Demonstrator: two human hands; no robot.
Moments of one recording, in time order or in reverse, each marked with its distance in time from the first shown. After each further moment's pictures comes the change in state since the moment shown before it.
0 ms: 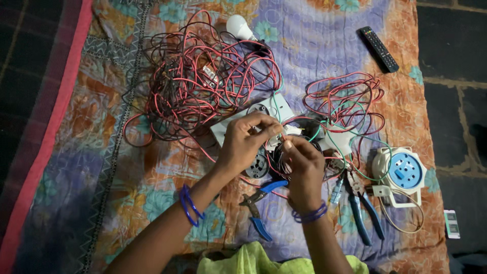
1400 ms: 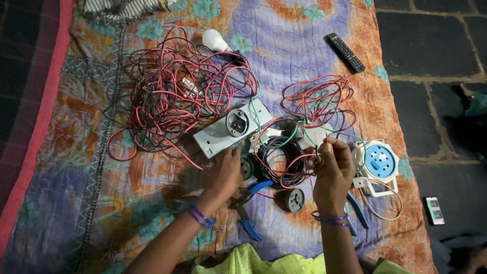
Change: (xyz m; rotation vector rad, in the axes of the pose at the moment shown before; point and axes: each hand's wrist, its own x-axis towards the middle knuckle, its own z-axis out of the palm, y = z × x) left_hand -0.067 -0.095 0.004 1.124 -0.135 -0.023; right_hand -0.011 -0.038 -0.074 0.121 0.184 -0.247
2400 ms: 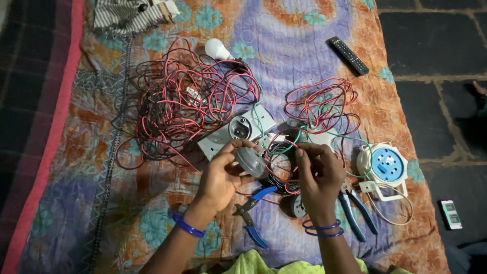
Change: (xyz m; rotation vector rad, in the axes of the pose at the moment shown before) left_hand 0.012 0.045 -0.109 -1.984 -0.196 -0.405; right_hand -0.022 -0.024 0.055 -0.712 -0.087 -0.370
